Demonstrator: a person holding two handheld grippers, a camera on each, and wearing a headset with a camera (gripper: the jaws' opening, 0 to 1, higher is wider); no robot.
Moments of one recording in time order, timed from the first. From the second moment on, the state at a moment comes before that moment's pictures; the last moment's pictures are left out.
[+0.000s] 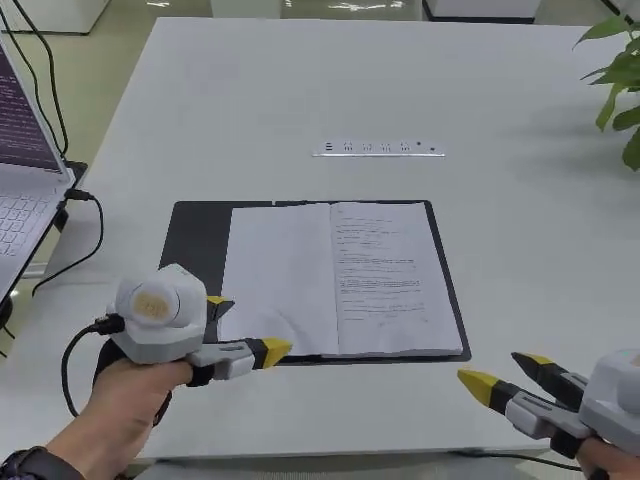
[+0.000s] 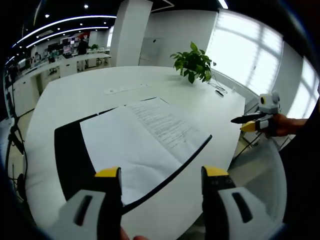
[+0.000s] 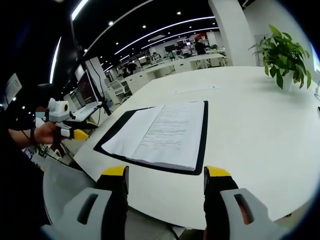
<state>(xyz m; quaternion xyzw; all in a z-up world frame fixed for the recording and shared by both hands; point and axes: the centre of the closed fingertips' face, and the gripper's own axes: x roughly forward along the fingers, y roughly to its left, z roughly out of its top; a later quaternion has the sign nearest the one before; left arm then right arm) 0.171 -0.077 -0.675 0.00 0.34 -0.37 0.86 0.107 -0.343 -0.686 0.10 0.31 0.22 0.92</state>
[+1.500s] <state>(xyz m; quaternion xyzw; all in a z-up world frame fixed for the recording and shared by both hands) 0.204 -0.255 -0.698 0.03 0.34 -0.46 0.82 0.097 -0.349 -0.697 0.11 0.33 0.22 0.91</state>
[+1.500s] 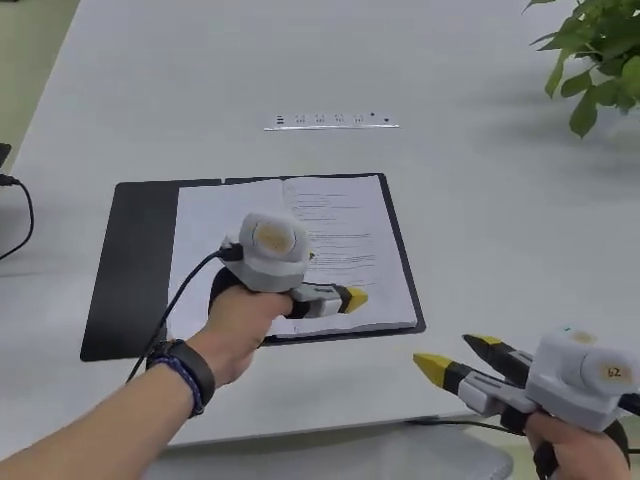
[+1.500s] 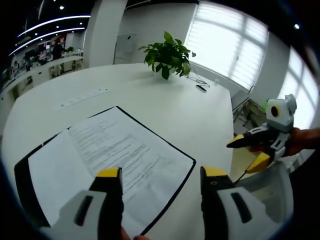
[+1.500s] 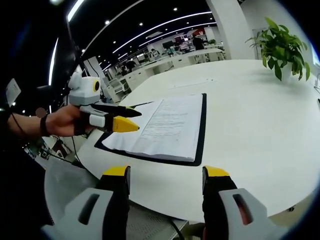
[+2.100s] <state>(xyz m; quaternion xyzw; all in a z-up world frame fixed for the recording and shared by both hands) 0.210 -0.302 -0.748 0.06 0.37 -0.44 0.81 0.095 -0.361 -0.700 0.12 0.34 0.22 0.91</state>
